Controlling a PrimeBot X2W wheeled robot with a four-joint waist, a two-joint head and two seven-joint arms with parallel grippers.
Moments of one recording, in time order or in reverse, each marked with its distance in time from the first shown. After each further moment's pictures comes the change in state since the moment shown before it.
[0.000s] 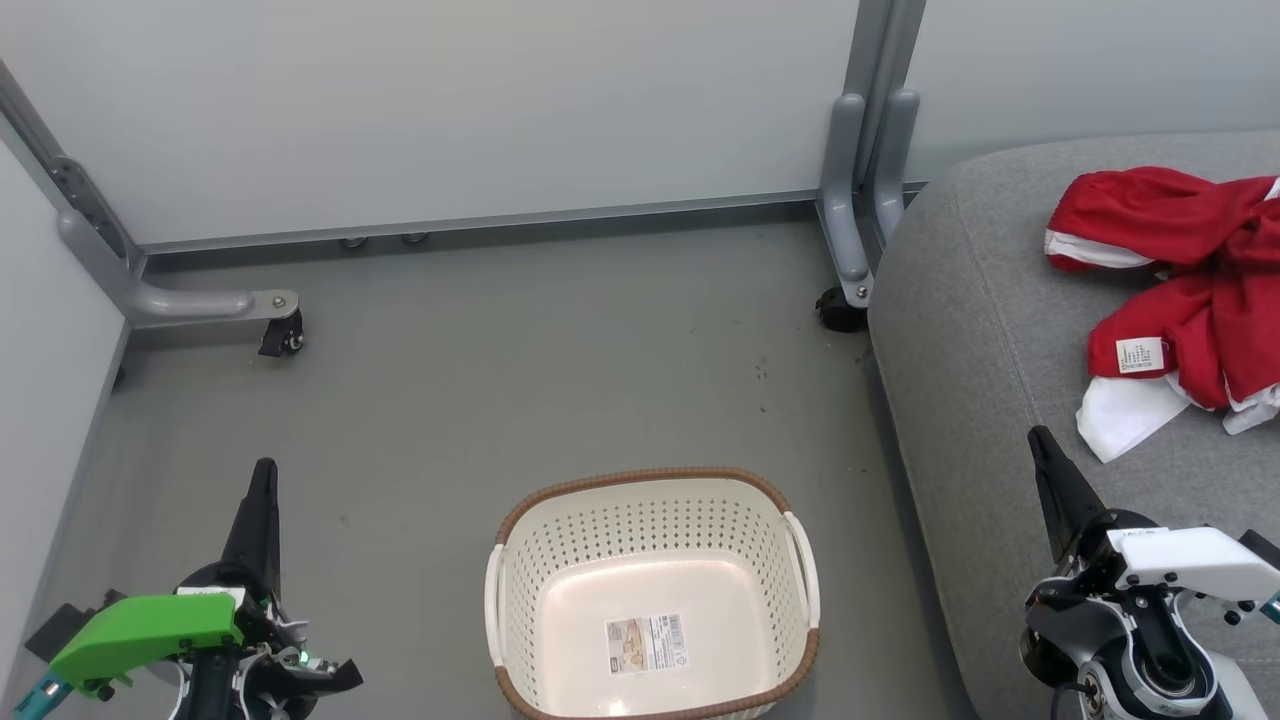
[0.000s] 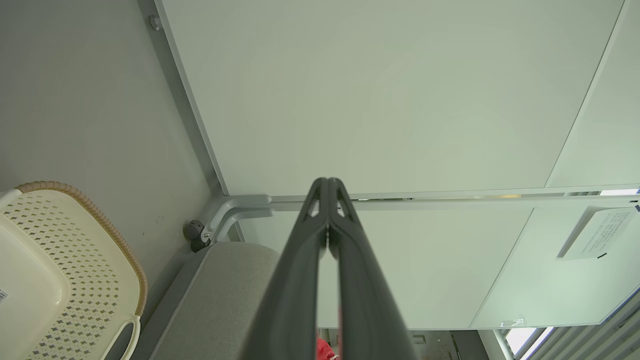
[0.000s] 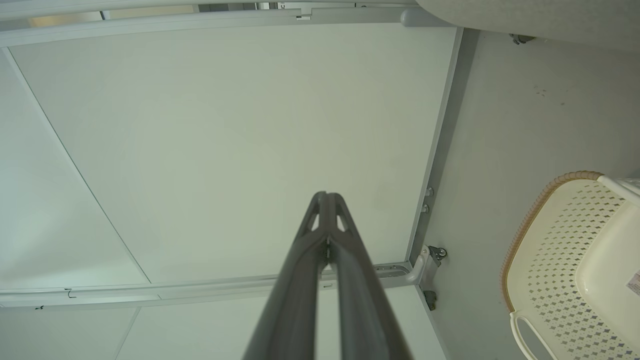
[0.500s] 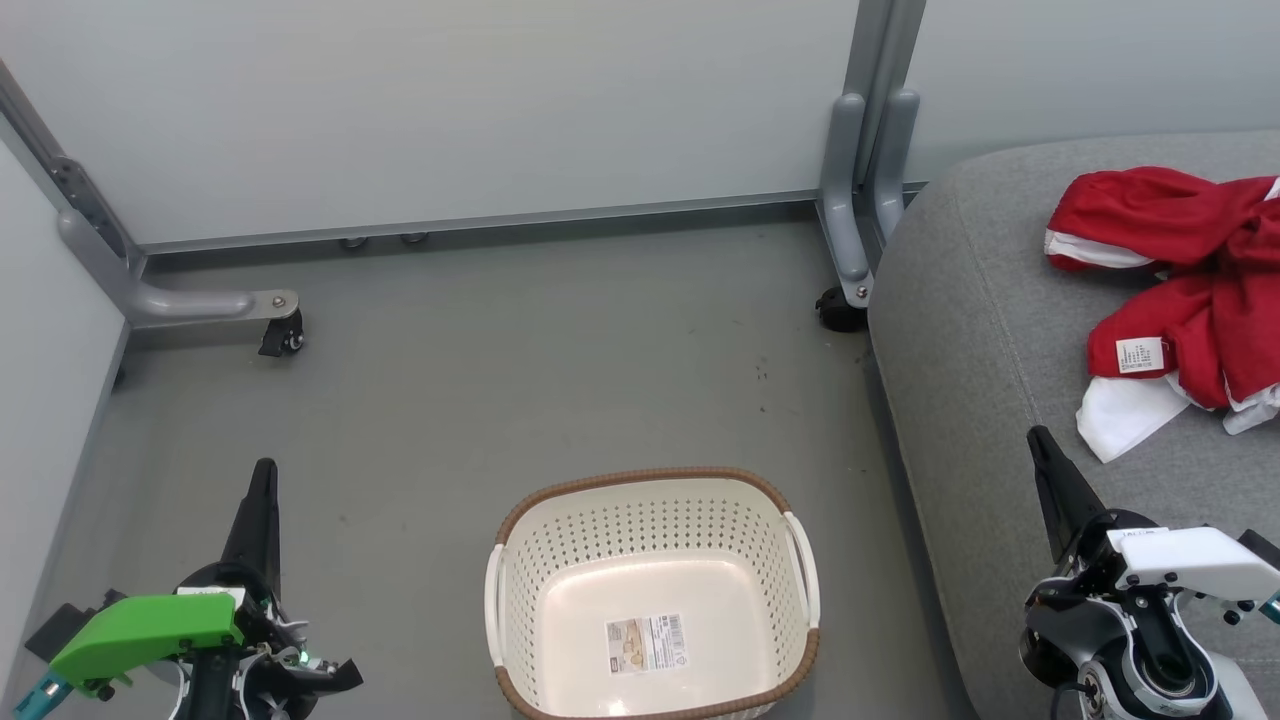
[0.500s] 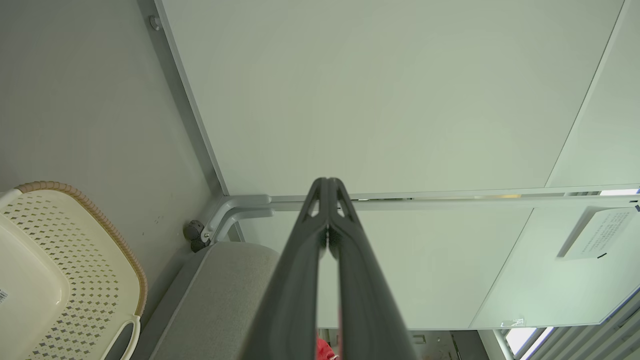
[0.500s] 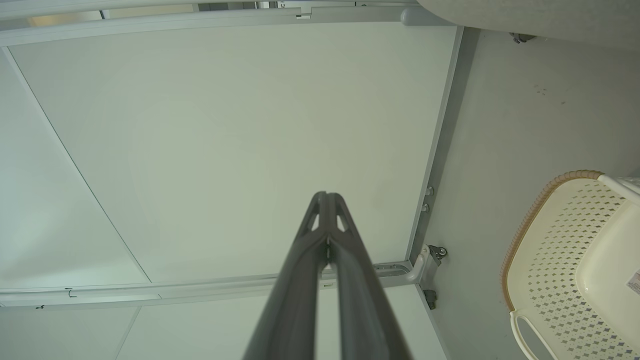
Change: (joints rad) left arm 0.000 0.000 0.000 0.000 0.000 0.000 0.000; right arm 0.000 0.003 -0.004 0.000 -0.003 0.000 0.007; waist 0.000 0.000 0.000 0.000
